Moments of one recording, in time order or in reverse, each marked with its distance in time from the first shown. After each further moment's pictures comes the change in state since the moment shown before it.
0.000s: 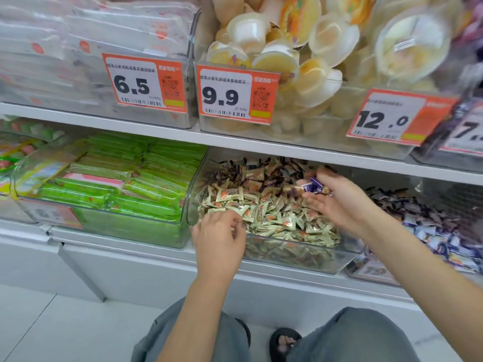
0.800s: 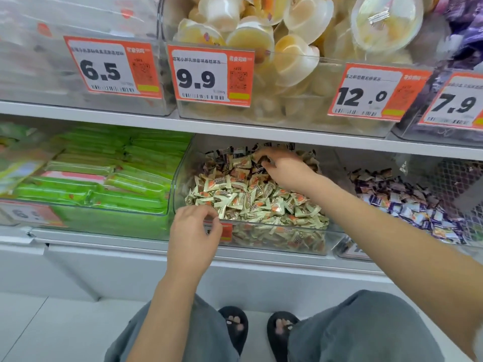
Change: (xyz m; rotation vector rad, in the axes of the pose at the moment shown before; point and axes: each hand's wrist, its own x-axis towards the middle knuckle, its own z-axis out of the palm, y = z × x) left_hand -0.004 -0.026 -0.016 -0.067 -0.060 0.077; right_hand 0.052 0.012 0.039 -1.477 -0.113 -0.441
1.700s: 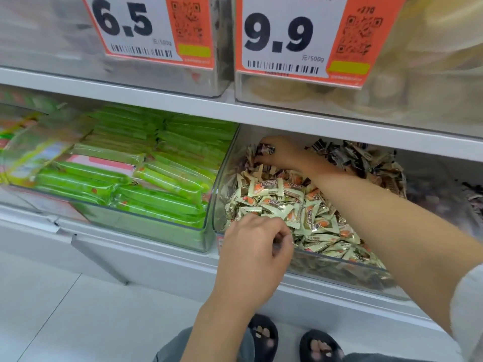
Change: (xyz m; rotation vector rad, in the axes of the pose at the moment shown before) left_hand 0.025 0.005 0.010 -0.029 -0.158 0.123; right_hand 0.154 -0.008 0.101 0.133 -0.150 -0.094
